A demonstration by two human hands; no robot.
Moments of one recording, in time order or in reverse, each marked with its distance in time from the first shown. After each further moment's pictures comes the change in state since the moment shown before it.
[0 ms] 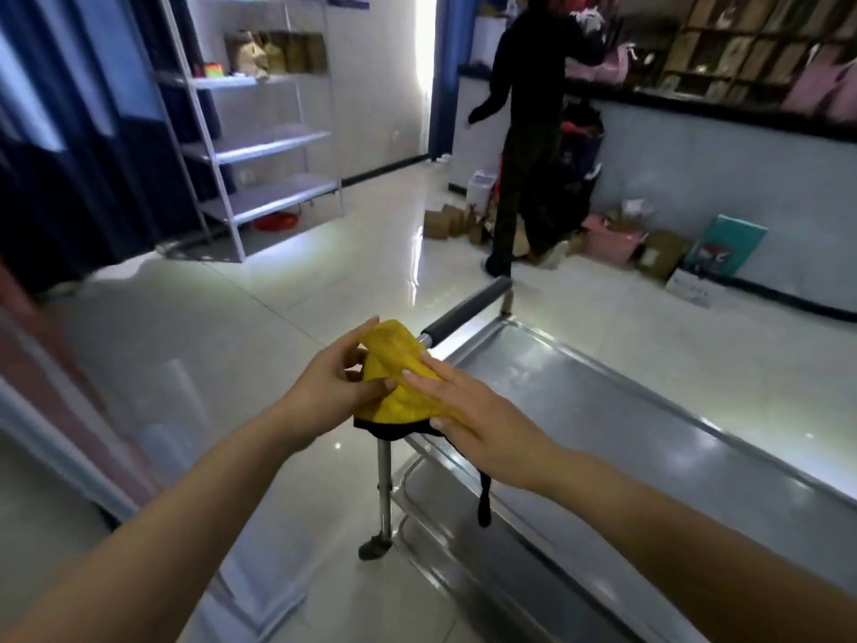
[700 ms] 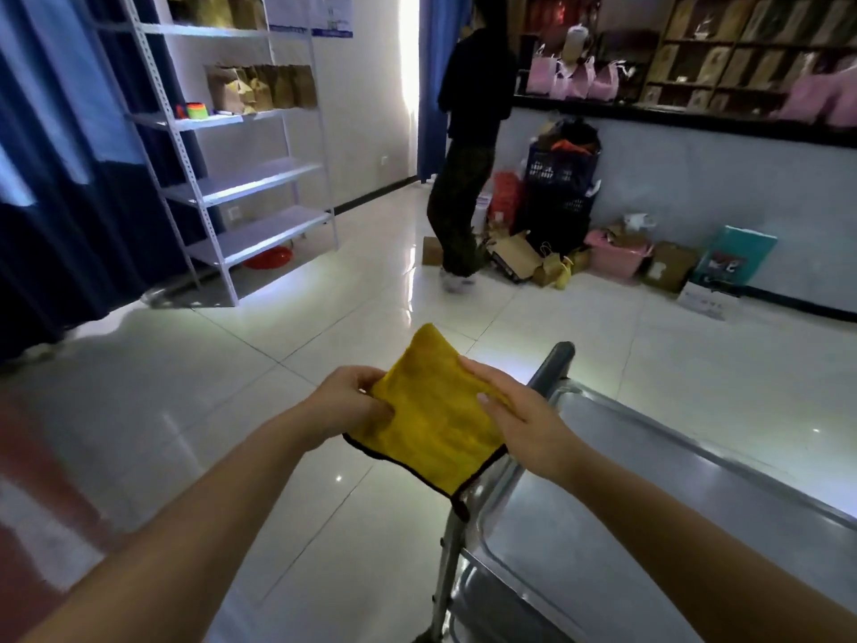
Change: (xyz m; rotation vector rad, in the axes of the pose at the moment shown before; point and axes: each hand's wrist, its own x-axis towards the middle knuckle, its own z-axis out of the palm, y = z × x) left_hand 0.208 -0.018 -0.151 0.312 -0.216 -0.159; right_hand 0.210 0.075 -0.001 0.472 0.223 0.353
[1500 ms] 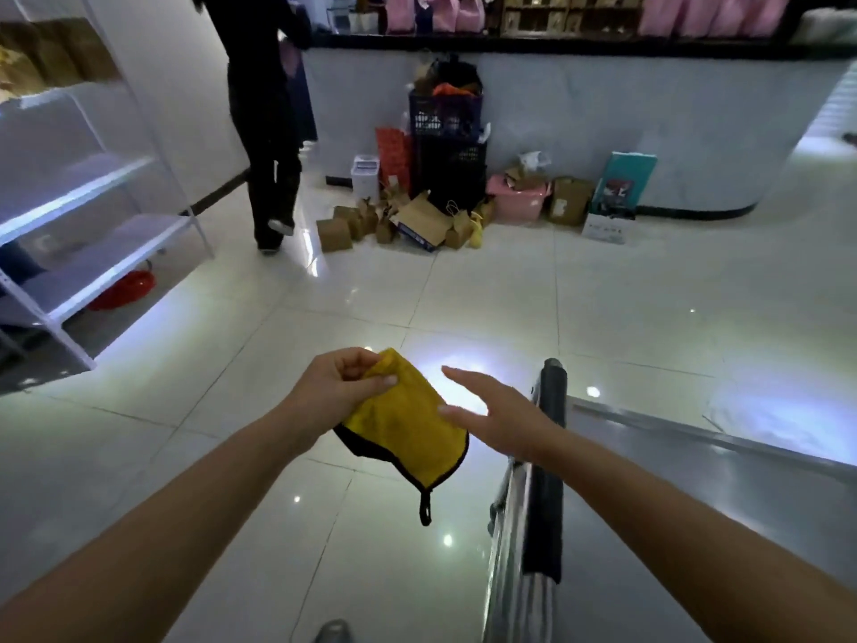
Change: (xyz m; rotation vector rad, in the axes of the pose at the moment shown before) left_hand 0.266 0.021 -0.036 -0.250 -0.152 0.096; right_hand 0.202 0.129 -0.061 -0.337 0.164 0.327
